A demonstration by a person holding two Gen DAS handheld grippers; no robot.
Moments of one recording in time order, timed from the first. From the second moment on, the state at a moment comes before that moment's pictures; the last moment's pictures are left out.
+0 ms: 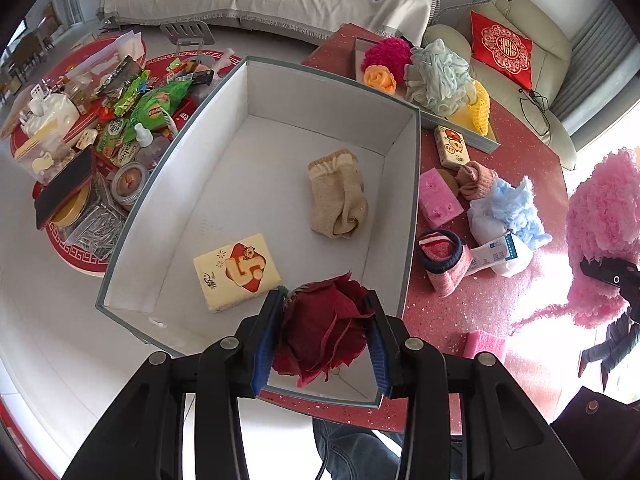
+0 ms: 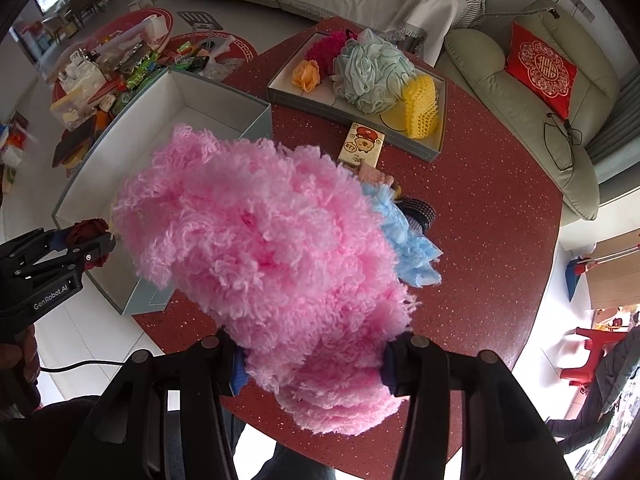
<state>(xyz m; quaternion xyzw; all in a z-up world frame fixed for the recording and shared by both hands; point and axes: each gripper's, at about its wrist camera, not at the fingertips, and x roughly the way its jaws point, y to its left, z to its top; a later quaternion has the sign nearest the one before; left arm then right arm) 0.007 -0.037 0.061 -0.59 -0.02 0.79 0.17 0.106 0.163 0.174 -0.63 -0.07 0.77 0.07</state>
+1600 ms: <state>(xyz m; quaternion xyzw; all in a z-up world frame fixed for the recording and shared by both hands) -0.048 -0.075 0.039 -0.59 -0.04 0.80 0.06 -0.045 0.048 0.125 -0.65 -0.08 0.76 -0.07</state>
